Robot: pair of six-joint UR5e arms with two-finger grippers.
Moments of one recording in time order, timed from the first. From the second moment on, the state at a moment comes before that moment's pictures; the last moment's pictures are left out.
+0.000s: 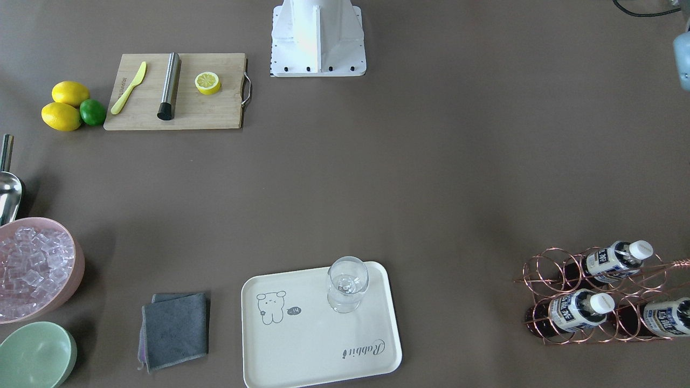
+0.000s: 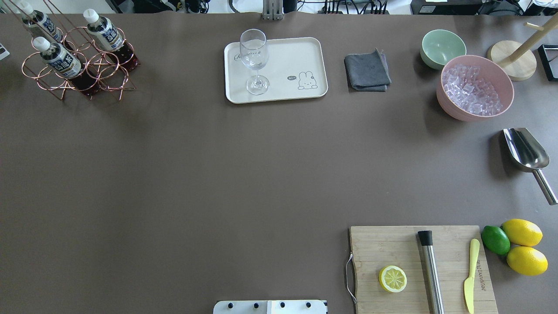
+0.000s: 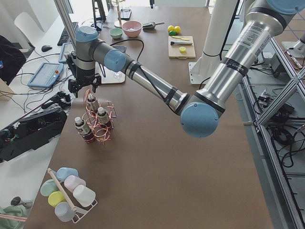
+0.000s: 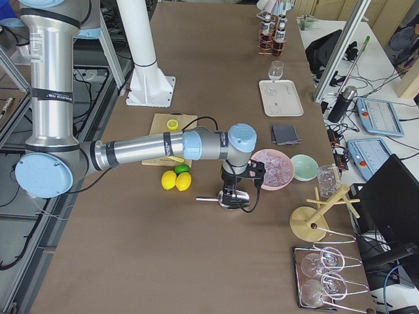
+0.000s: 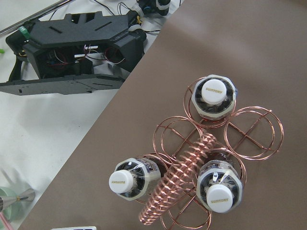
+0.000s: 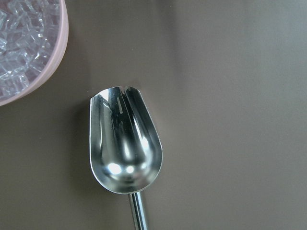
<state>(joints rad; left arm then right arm) -1.41 -2.10 -1.60 -1.51 -2.17 0.47 1.44 -1.63 1.82 -1.73 2.31 0.23</state>
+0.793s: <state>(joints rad) -1.35 -2.07 -1.57 -1.67 -2.17 0.65 1.44 -1.63 1.82 -1.73 2.31 0.23</state>
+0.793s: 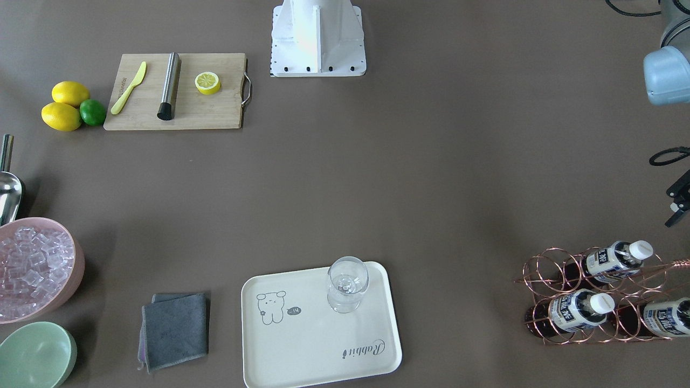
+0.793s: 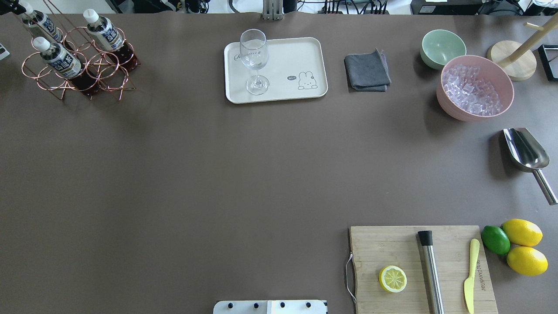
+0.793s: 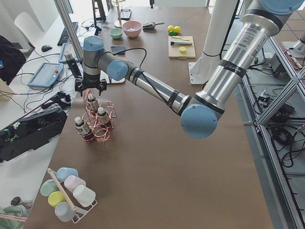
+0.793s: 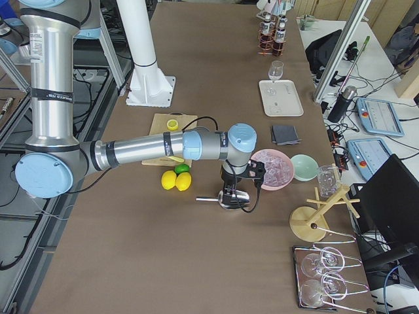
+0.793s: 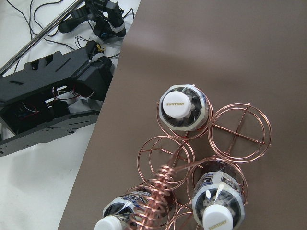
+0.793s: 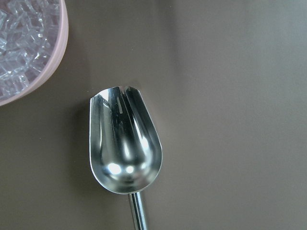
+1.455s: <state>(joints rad) -1.37 -2.09 -1.50 -1.71 -2.17 0.73 1.44 -1.63 1.81 -1.73 2.31 0.23</state>
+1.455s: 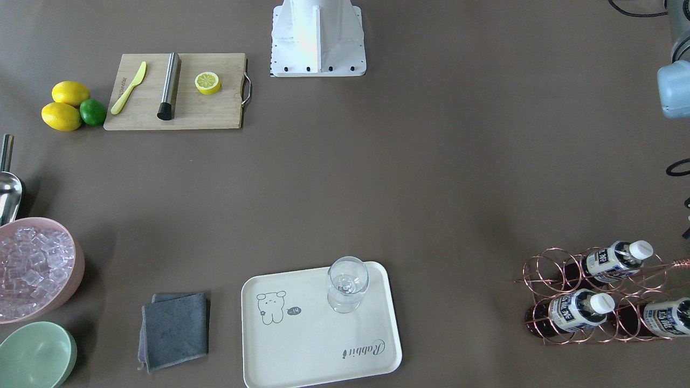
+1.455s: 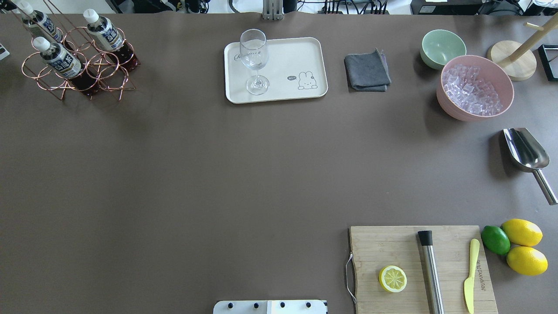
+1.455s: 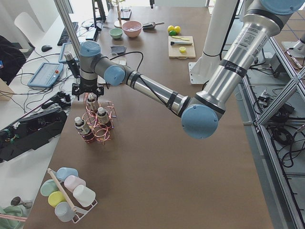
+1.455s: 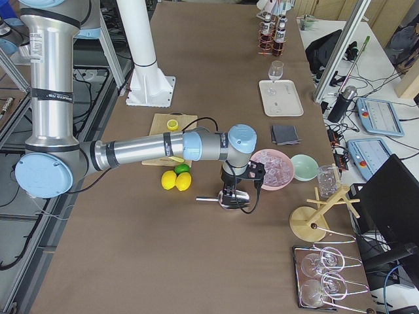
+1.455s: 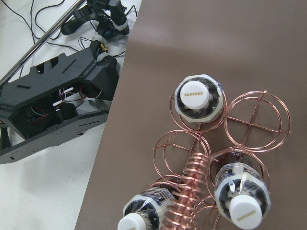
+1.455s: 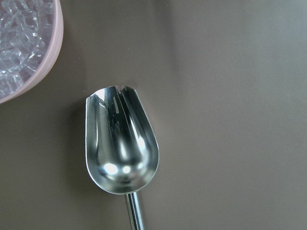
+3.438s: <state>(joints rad) -1.41 -2.13 -1.56 -1.61 -2.21 0.75 1.44 -1.63 1.81 -1.74 2.31 0.23</state>
